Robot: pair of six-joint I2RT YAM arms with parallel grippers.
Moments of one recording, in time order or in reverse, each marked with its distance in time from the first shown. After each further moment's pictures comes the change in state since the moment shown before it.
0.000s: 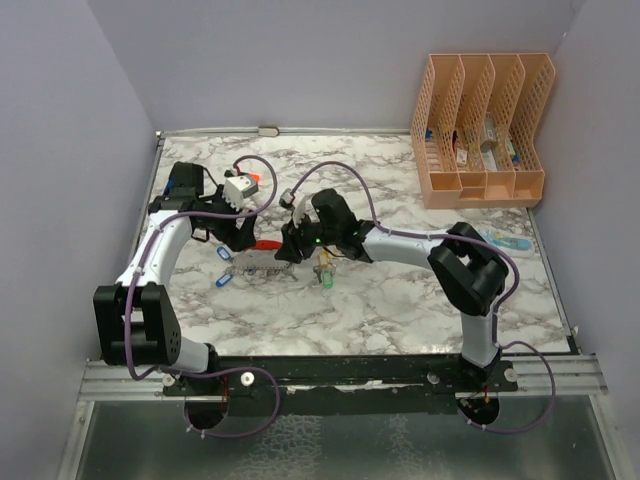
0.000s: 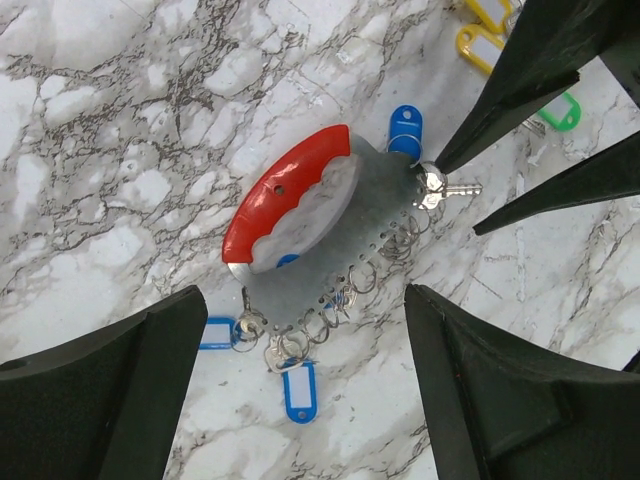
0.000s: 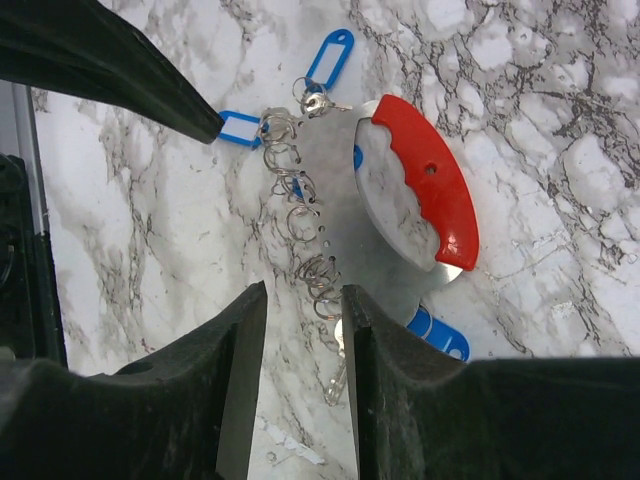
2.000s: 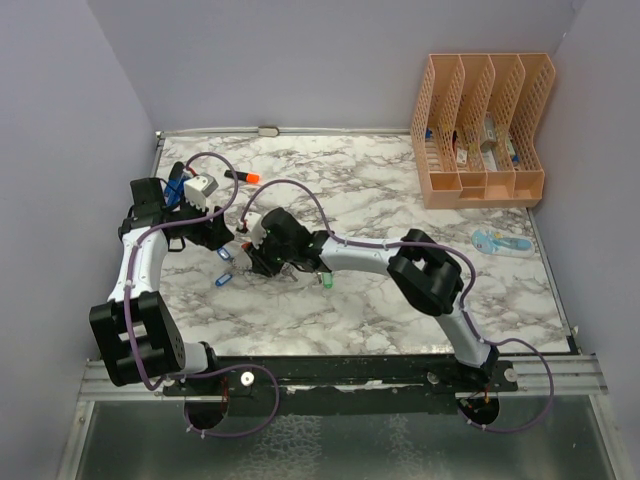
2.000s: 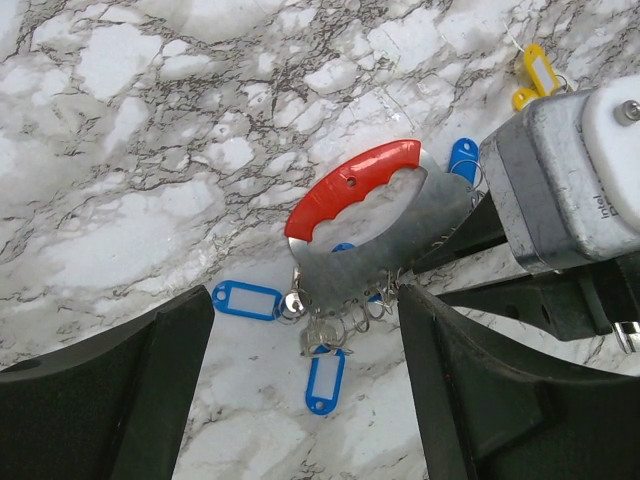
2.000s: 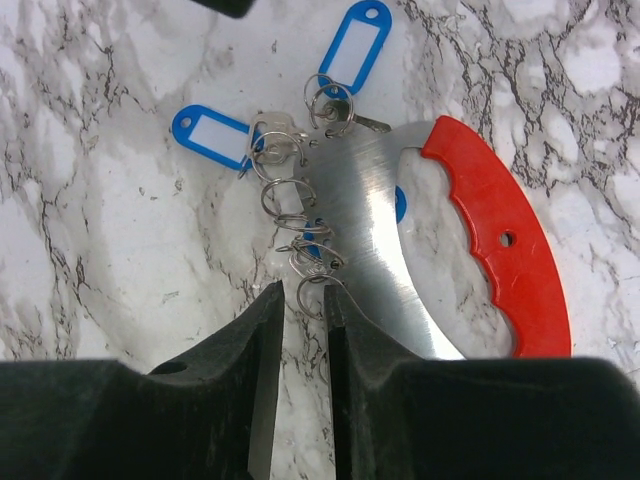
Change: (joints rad) left arm 0.270 -0.078 -0.146 0.177 0.175 -0.081; right arm 0.180 0.239 0.324 -0.228 0.251 -0.105
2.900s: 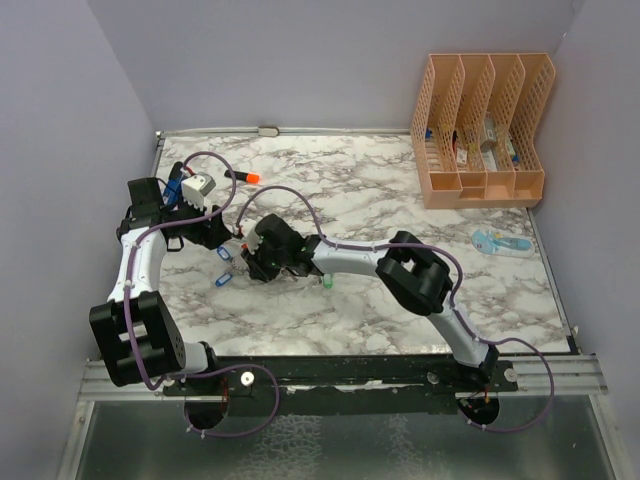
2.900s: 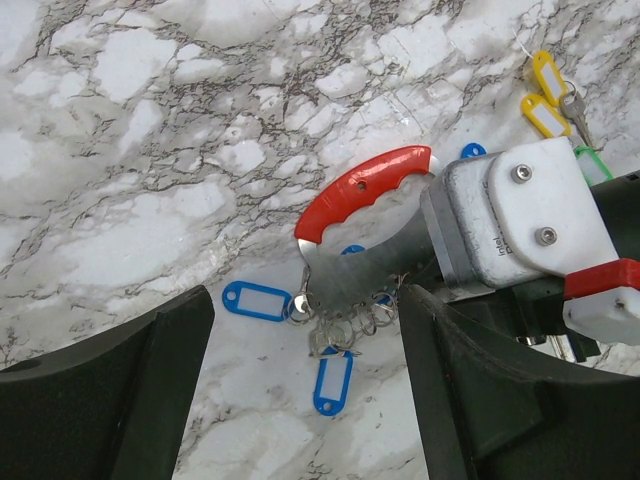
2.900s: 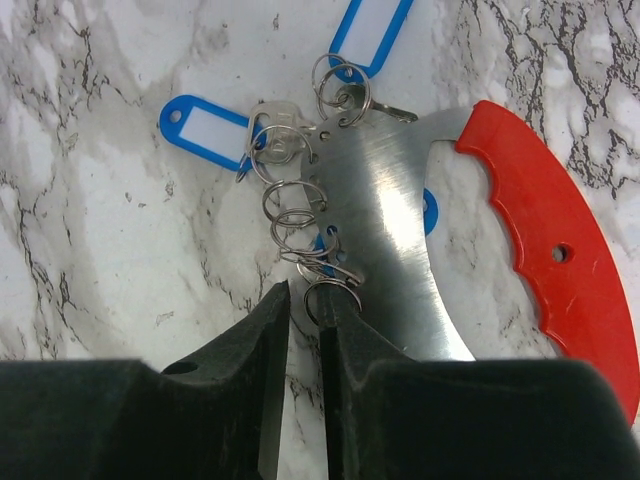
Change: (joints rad) left arm 0.013 0.000 0.000 0.014 0.002 -0.002; right arm 0.018 0.076 0.048 -0.023 0.011 0.037
